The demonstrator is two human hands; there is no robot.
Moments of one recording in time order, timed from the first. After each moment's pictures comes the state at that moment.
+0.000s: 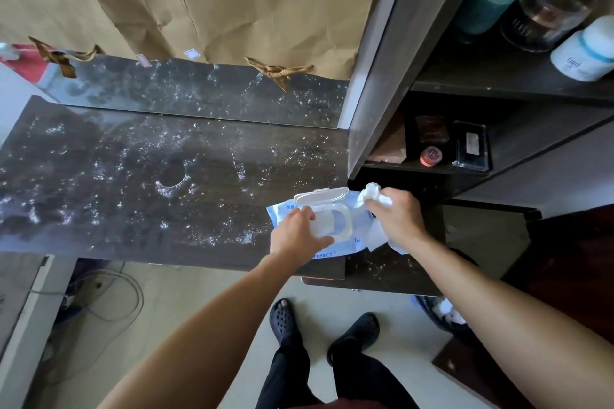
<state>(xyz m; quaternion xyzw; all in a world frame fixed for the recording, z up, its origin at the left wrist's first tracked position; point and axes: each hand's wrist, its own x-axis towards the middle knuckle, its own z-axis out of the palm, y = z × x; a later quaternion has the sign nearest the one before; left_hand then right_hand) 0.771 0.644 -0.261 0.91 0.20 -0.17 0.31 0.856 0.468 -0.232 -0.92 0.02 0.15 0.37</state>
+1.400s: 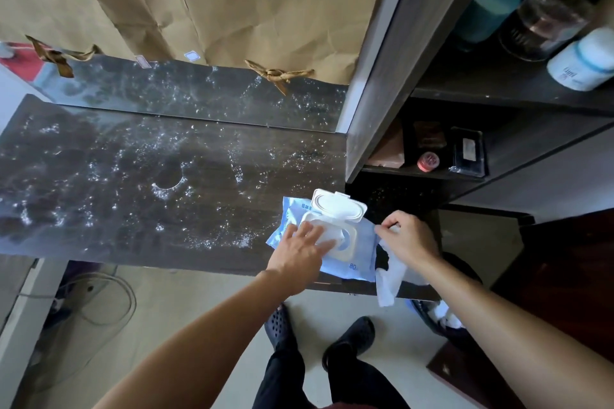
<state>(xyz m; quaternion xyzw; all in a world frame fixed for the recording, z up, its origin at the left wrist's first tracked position) 0.747 0.641 -0.266 0.98 -0.12 -0.14 0.11 0.841 0.432 -0.247 -0.94 0.04 0.23 0.26</state>
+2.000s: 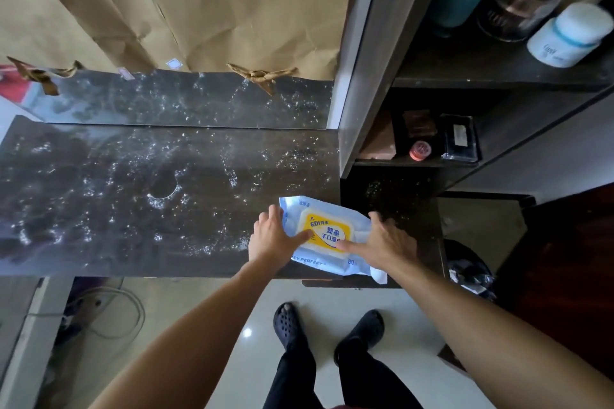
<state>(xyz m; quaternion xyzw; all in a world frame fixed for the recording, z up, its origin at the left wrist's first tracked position) 0.763 0.669 -0.264 0.89 0.26 -0.17 0.33 0.814 0.466 -0.254 -0.95 0.01 0.29 0.07</state>
